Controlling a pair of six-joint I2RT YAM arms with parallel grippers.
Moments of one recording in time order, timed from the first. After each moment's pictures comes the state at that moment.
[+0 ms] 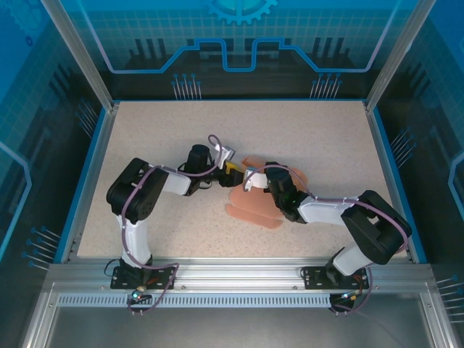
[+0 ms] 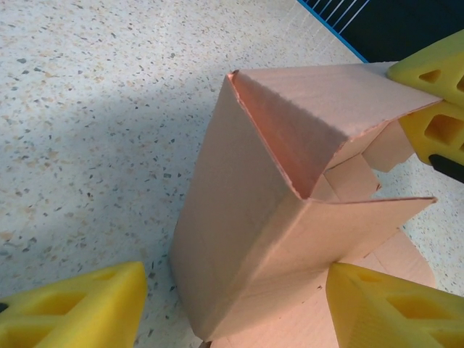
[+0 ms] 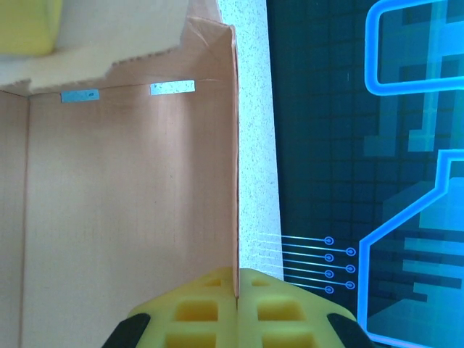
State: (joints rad) left arm -0.42 1.97 0.88 0.59 0.69 -0.21; right arm 0.69 1.52 0.59 0.50 0.52 -1.17
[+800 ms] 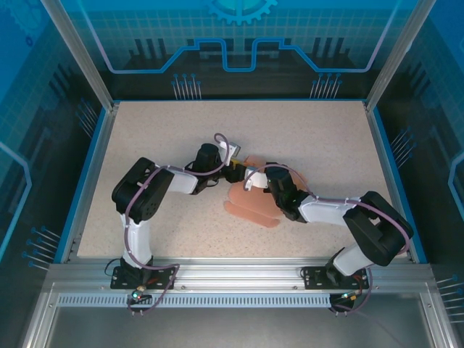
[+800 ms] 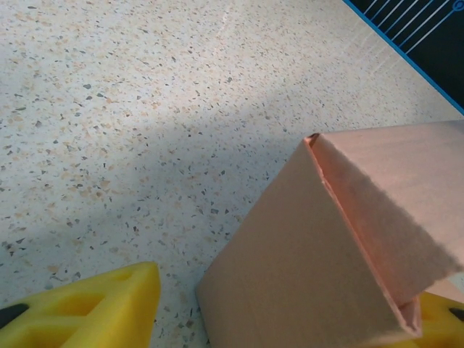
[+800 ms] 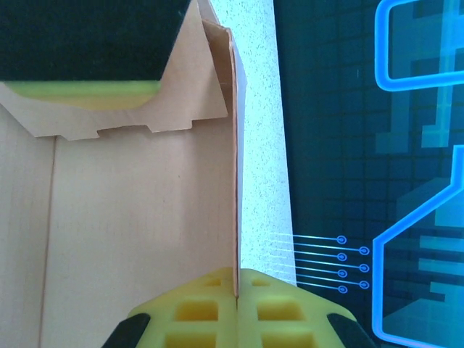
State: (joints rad) left arm -0.47 1.98 0.94 0.55 0.46 -0.26; right arm 0.68 1.51 0.60 0.44 0.50 -1.13
